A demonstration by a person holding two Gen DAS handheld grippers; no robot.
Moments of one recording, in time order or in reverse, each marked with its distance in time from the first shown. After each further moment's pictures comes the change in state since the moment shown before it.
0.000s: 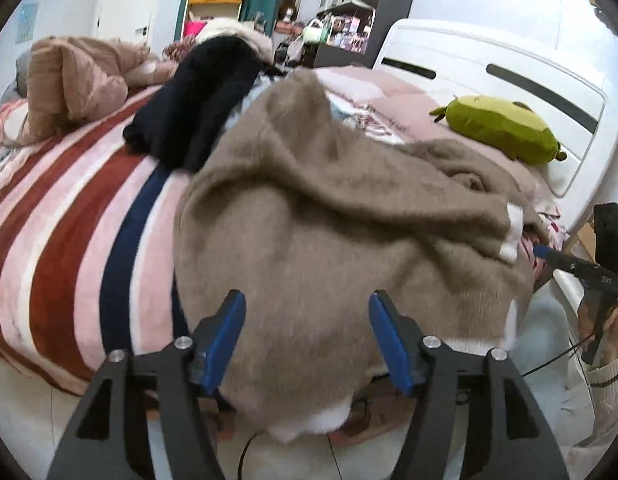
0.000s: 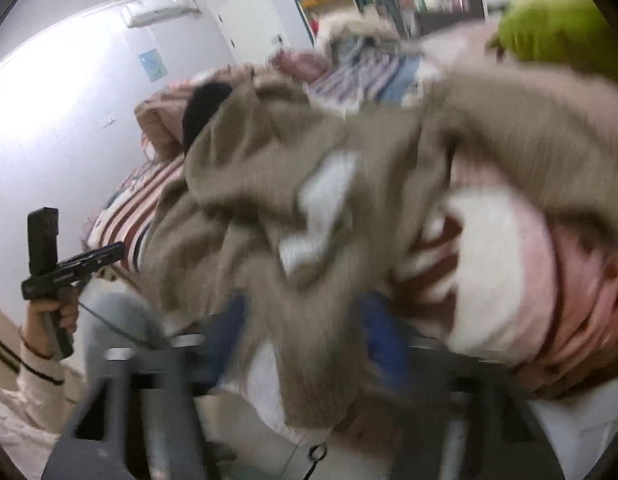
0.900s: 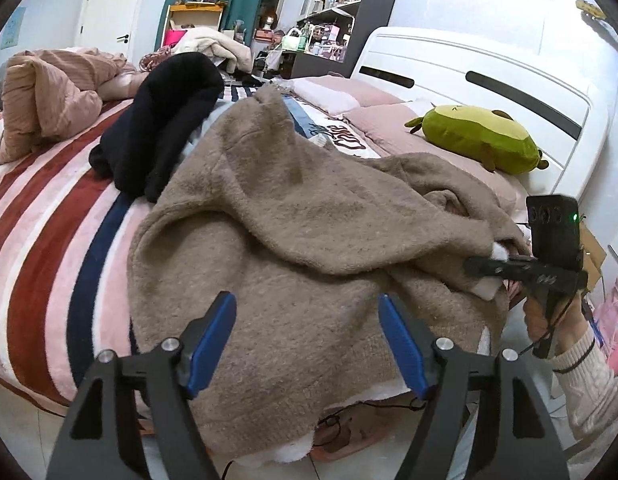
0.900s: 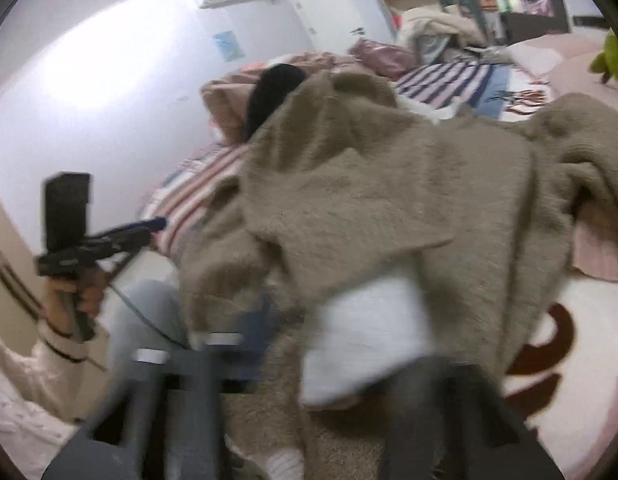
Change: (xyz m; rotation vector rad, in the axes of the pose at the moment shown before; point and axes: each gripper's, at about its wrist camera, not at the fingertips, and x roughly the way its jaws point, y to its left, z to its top) left arm 0.012 -0.024 0.020 0.016 -0.017 -0.076; right arm 0.077 0.001 0.034 -0.109 0.062 0.342
